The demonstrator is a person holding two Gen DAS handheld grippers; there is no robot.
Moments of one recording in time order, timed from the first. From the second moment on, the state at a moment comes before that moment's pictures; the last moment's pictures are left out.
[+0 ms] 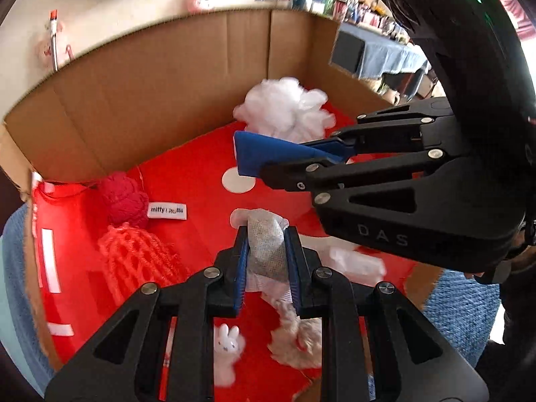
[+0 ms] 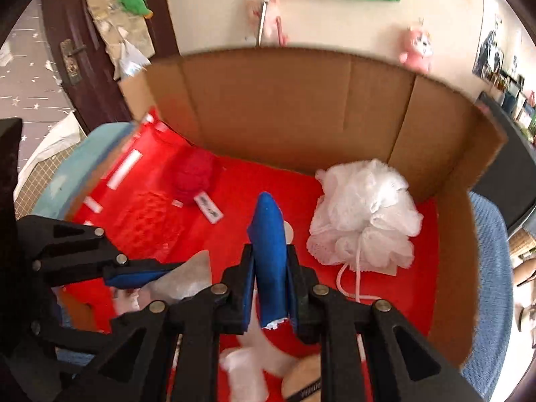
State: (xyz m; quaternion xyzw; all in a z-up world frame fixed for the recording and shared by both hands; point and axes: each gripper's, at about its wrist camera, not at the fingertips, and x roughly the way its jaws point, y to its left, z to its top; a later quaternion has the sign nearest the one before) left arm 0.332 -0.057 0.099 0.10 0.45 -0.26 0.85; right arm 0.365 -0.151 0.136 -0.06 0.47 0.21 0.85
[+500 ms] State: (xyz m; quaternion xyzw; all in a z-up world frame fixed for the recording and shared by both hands) left arm 0.360 -0.063 0.074 0.09 0.47 -0.23 0.85; right arm 0.388 -0.144 0.109 -0.06 0.51 0.21 0.83
